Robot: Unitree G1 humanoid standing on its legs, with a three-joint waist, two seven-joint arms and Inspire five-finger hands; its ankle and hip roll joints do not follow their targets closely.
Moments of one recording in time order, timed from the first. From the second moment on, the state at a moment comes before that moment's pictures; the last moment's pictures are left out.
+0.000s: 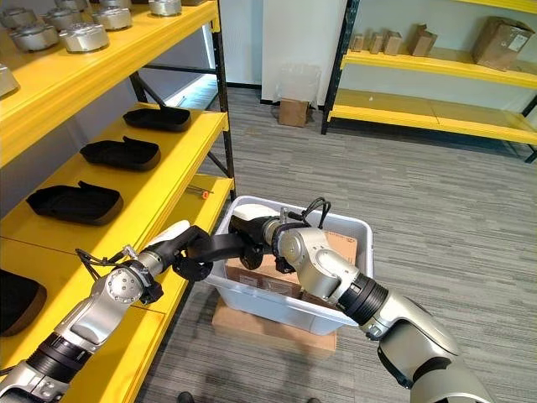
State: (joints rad) left arm -0.30 0.64 -0.39 -0.02 0.24 0.30 -0.22; right arm -0.79 -0.52 0.79 0.04 -0.37 0.44 0.41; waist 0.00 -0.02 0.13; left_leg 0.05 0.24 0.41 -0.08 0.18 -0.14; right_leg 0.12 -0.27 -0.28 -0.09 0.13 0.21
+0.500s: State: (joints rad) left arm -0.30 0.60 -0.39 -0.01 0.23 0.30 -0.22; right arm -0.79 -0.47 0.74 0.03 -0.27 0.44 0.35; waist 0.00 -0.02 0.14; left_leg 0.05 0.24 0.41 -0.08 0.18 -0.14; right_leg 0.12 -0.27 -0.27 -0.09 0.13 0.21
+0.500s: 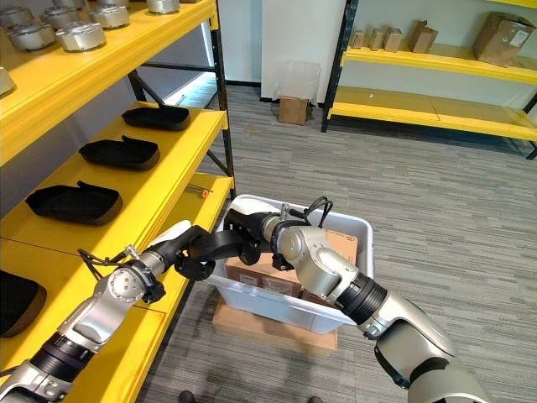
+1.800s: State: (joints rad) left arm -0.29 0.57 -0.49 0.04 0.20 0.23 -0.25; right arm -0.65 -0.44 0.30 -0.14 0.80 0.35 -0.07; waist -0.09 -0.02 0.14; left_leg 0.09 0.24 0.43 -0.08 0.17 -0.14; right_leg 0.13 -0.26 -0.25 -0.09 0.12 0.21
